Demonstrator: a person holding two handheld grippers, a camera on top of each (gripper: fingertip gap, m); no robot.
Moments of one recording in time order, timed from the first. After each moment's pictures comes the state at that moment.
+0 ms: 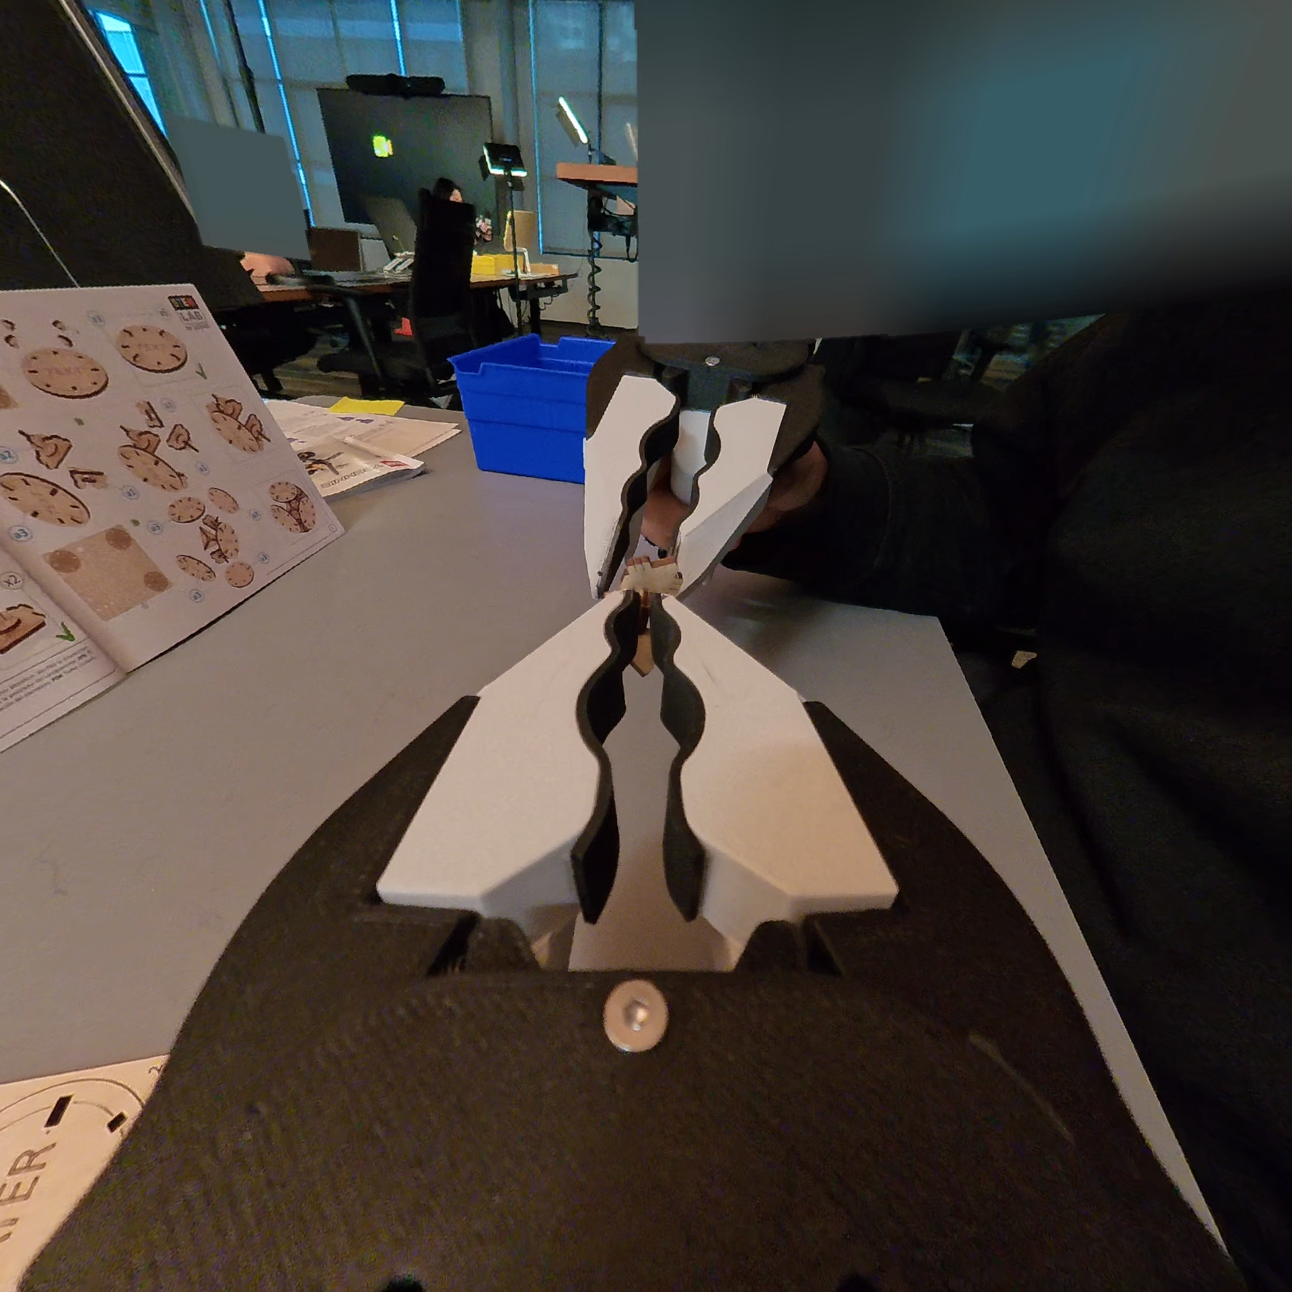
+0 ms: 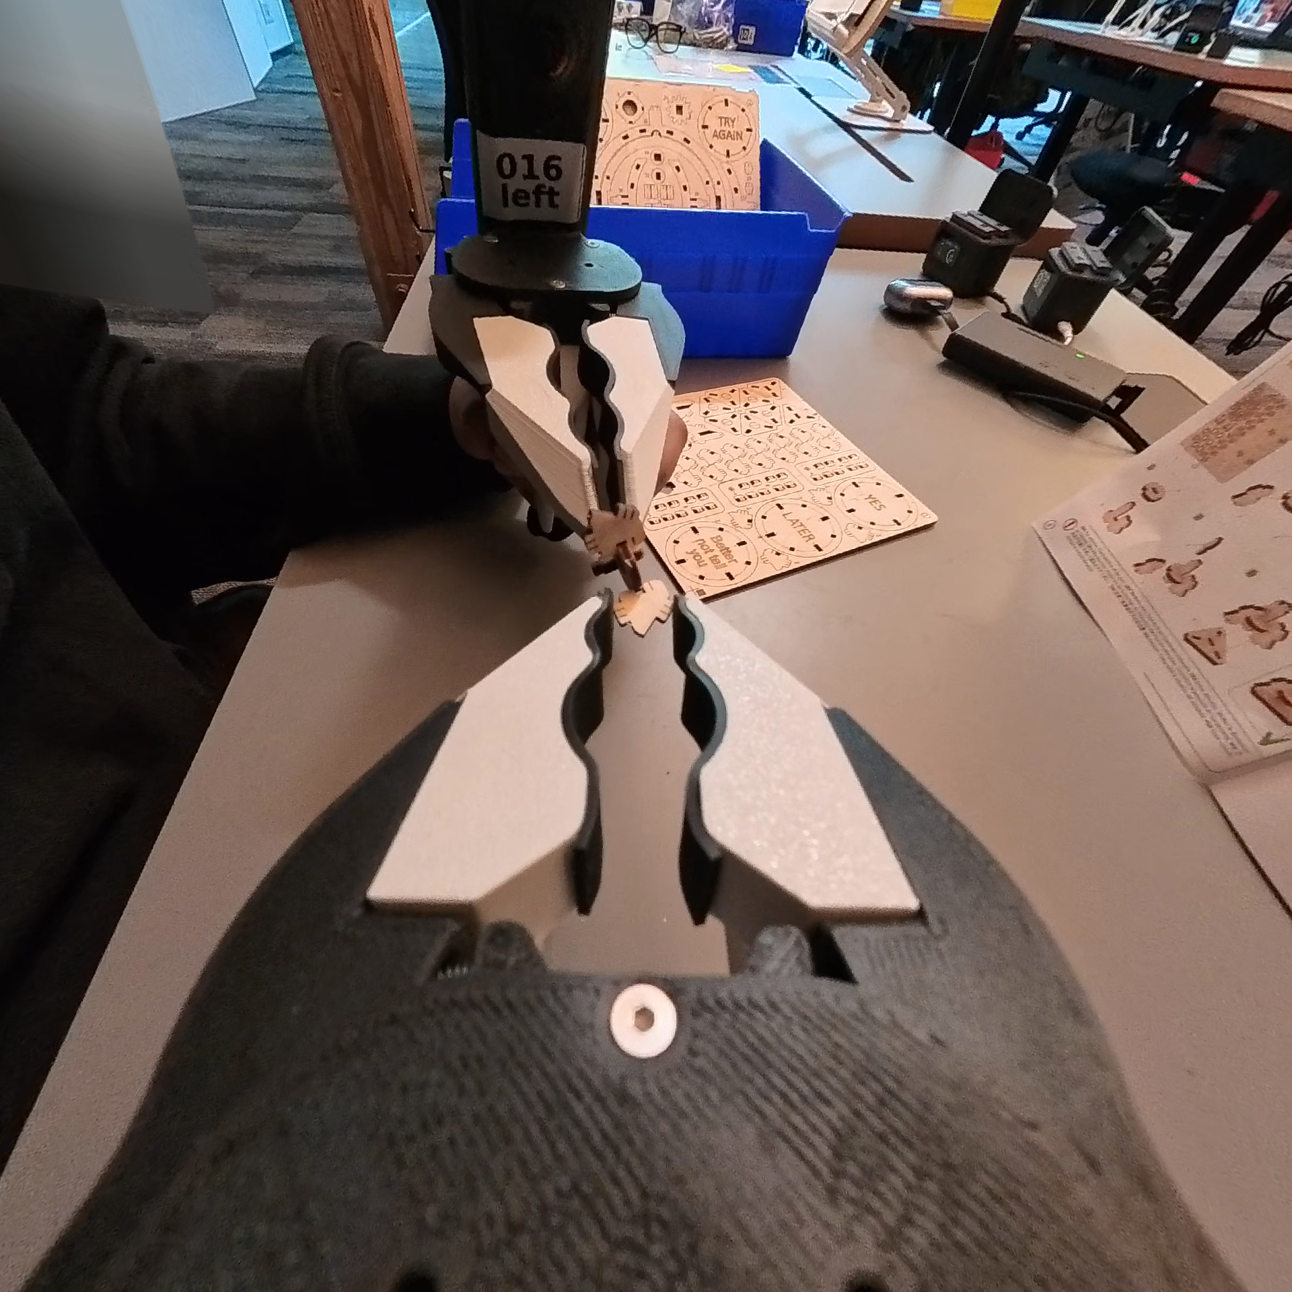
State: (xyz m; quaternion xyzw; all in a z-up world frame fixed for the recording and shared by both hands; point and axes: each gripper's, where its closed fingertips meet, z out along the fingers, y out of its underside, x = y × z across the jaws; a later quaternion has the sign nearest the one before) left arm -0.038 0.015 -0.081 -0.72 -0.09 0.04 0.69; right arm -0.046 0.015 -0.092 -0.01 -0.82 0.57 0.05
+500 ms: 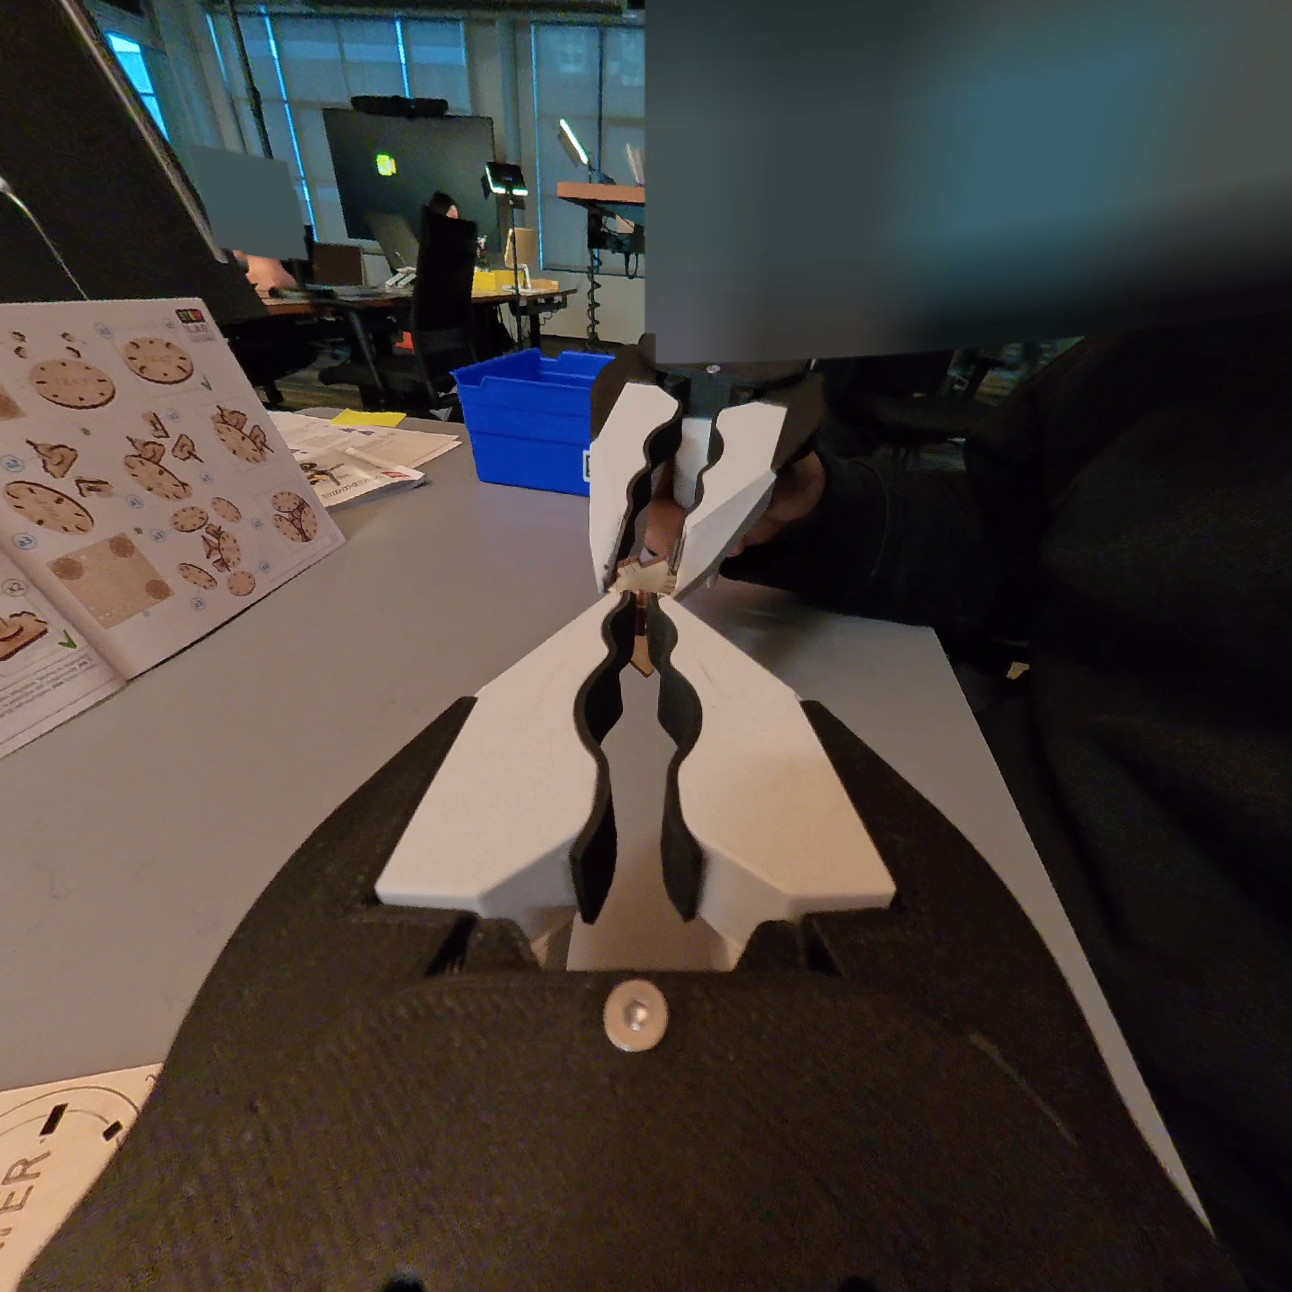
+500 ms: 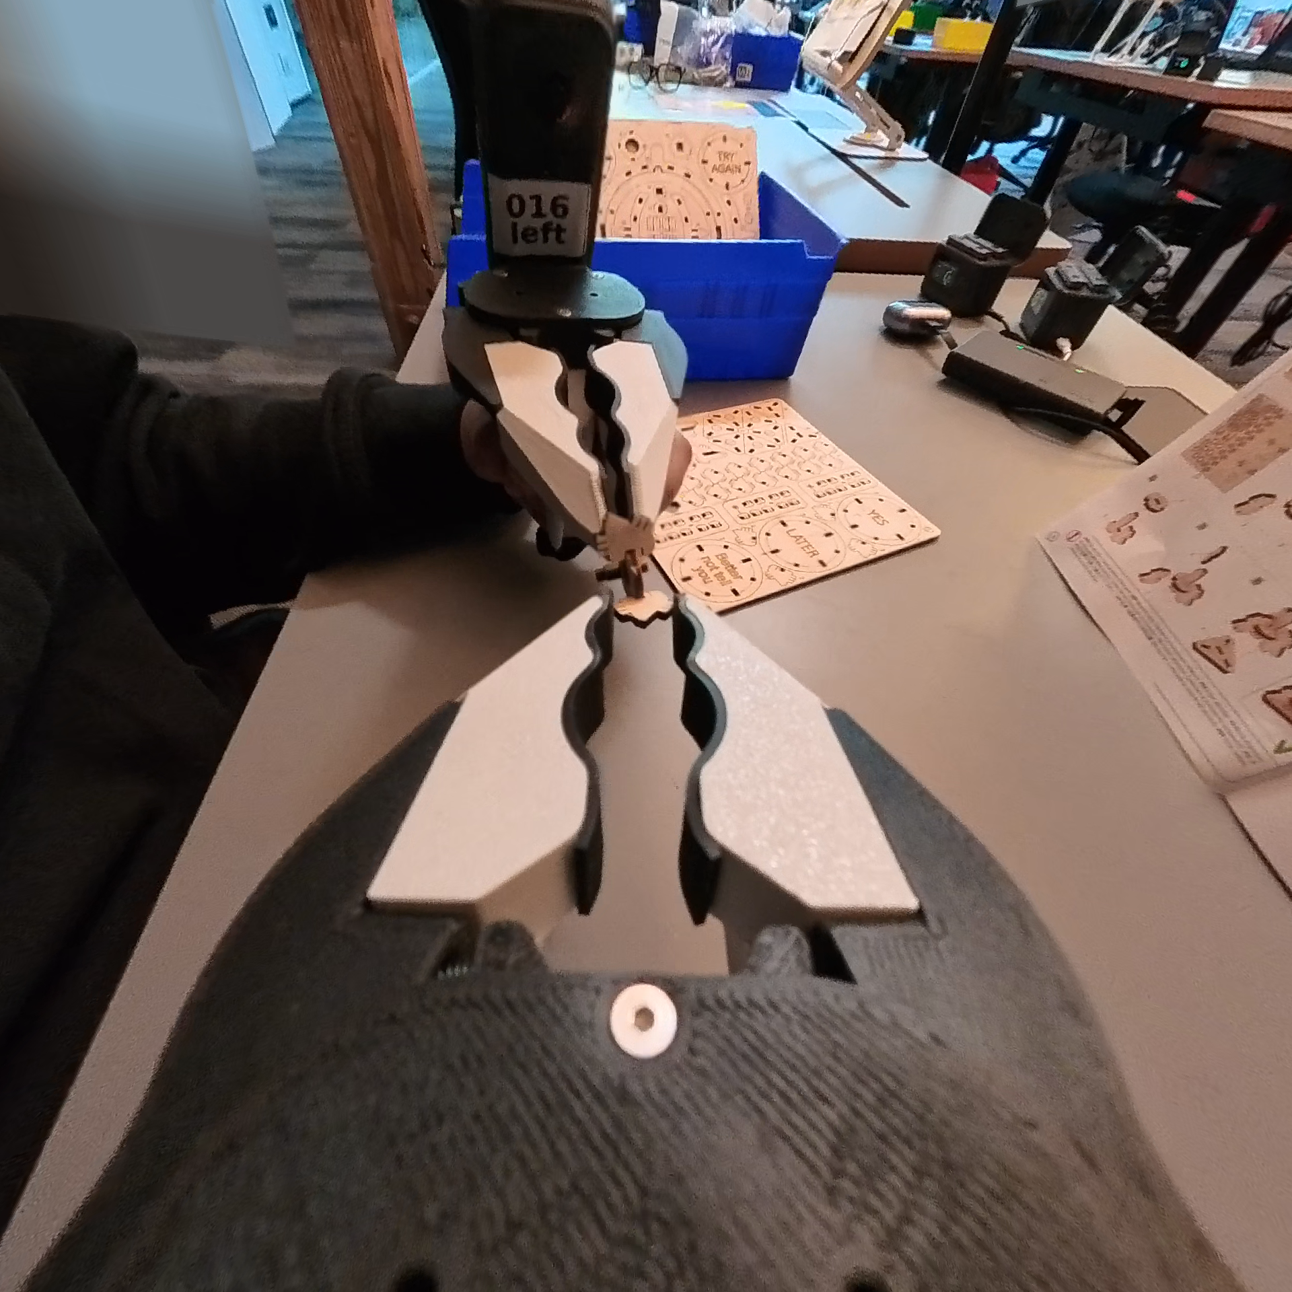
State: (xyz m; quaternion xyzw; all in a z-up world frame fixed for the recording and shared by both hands) left arm -0.038 0.014 -0.077 -0.71 -0.09 0.04 0.70; right arm -0.044 0.014 -0.086 -0.01 -0.81 0.59 0.04
